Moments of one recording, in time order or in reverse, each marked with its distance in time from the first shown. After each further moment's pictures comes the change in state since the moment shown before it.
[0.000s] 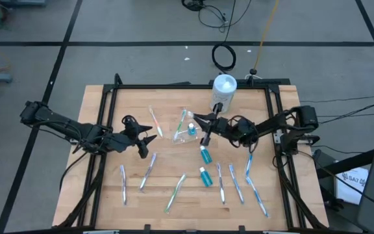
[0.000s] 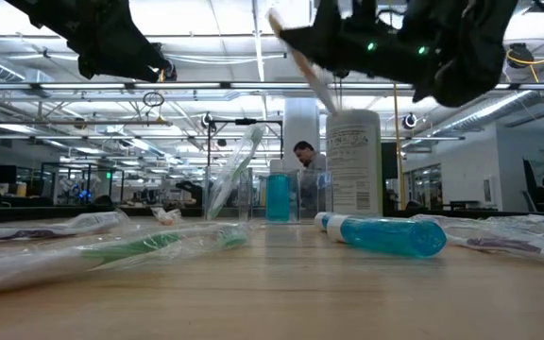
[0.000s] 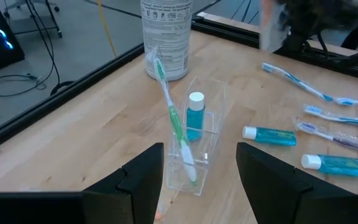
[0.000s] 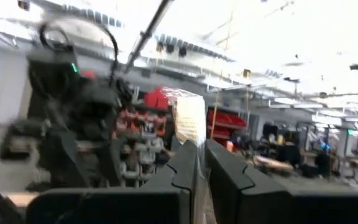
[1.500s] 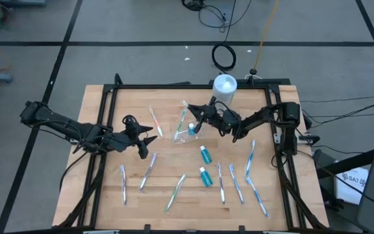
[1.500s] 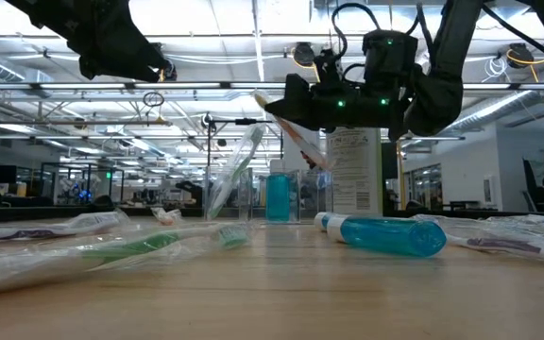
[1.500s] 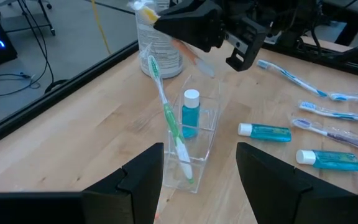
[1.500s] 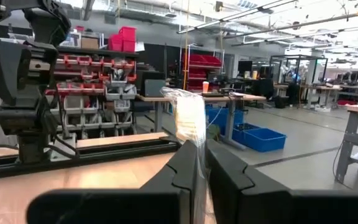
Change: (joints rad) left arm 0.005 0.000 0.000 0.001 0.028 0.008; right arm -0.169 0.178 0.073 -0.124 0.008 0.186
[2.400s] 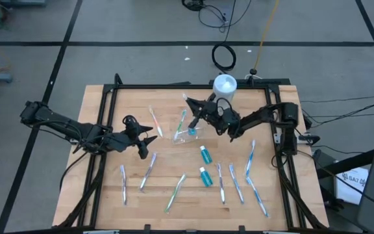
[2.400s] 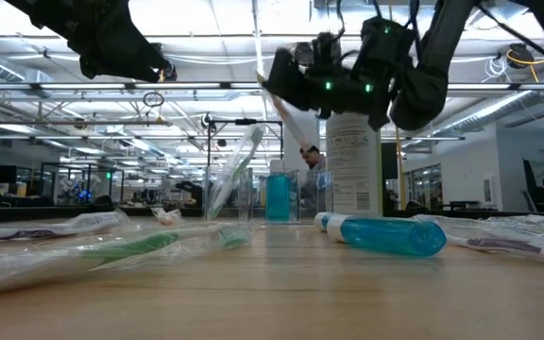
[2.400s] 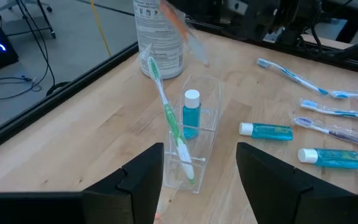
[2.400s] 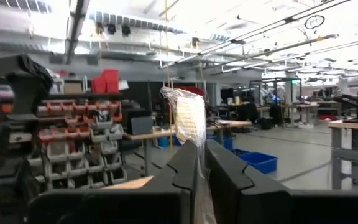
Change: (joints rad) left arm 0.000 0.000 0.000 0.001 -0.001 0.019; right arm 0.017 0.034 0.092 0.091 0.104 0.024
